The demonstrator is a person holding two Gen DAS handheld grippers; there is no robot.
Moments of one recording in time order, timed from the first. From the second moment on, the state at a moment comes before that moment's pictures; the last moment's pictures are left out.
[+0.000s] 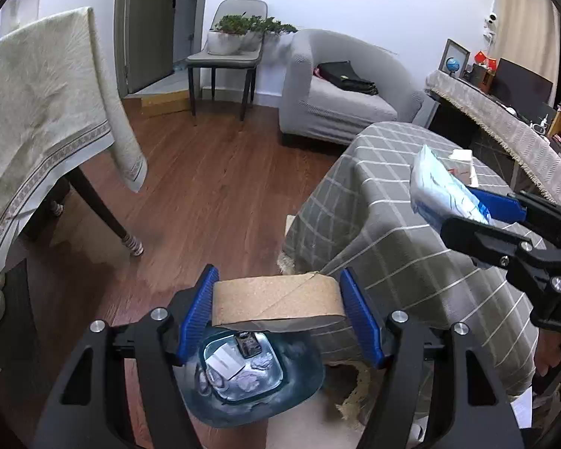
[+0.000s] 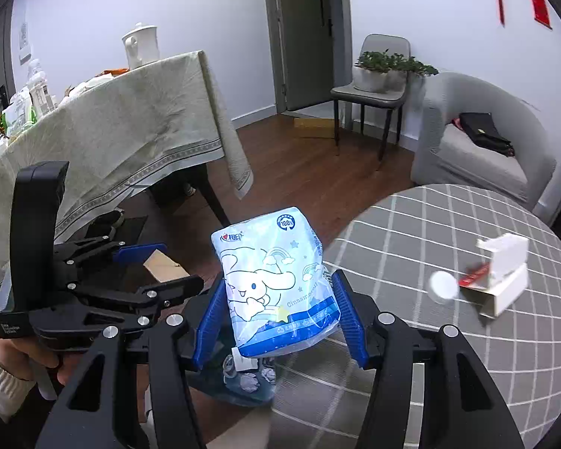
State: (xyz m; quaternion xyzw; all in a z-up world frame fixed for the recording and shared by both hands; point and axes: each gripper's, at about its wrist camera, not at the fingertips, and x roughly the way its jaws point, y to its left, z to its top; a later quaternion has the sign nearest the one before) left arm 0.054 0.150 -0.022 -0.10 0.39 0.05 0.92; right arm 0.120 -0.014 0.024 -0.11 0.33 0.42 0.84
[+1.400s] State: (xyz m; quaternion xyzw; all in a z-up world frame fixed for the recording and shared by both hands) left arm 0.041 0.203 -0.178 -0.08 0.56 0.04 0.83; right arm 0.119 0.099 -0.075 -0.15 0.47 0.41 0.77
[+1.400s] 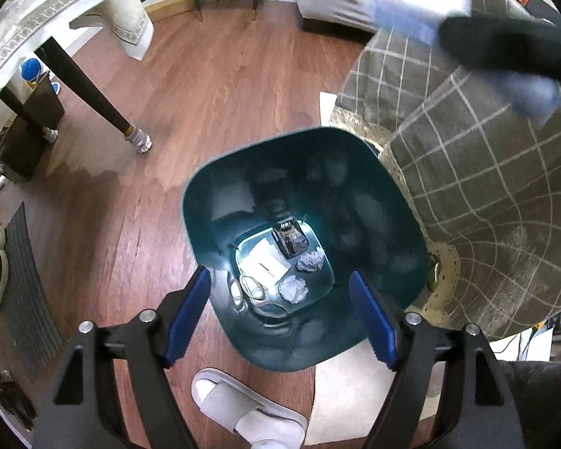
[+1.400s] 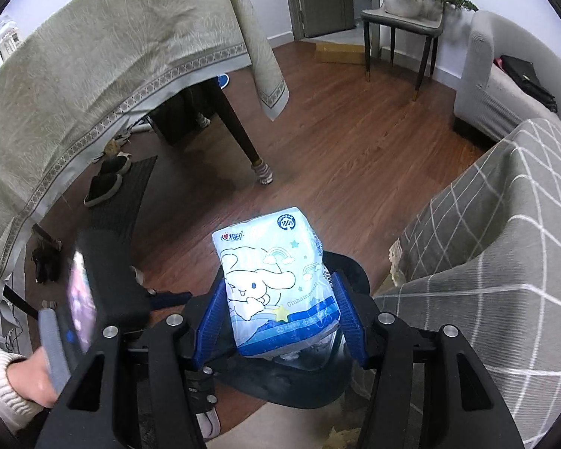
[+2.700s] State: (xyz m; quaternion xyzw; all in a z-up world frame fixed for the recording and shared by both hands) left arm 0.020 0.235 -0.002 -0.15 0.36 0.07 0.92; right arm 0.102 0.090 -0.159 -0.23 0.54 0.38 0.72
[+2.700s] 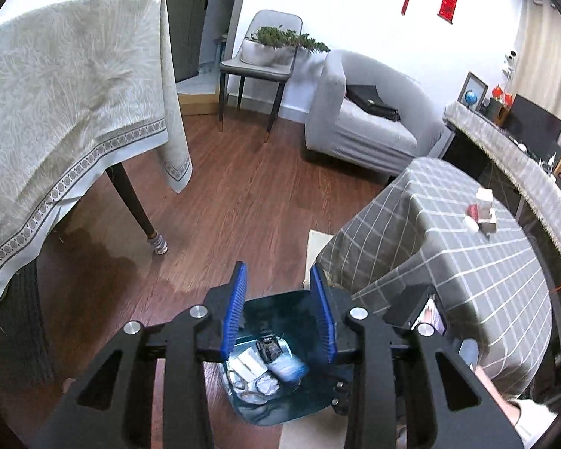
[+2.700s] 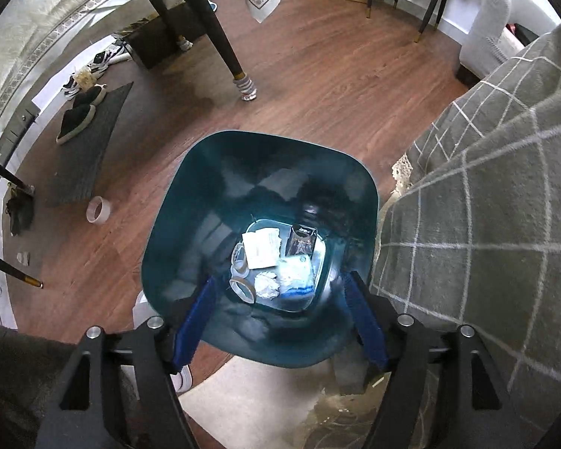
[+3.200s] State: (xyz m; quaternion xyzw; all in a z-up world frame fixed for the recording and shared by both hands) left arm 0.036 0.204 0.026 -0.13 0.33 0.06 0.93; right arm 0.089 0.060 -0.052 -0.17 0.44 0.45 0.76
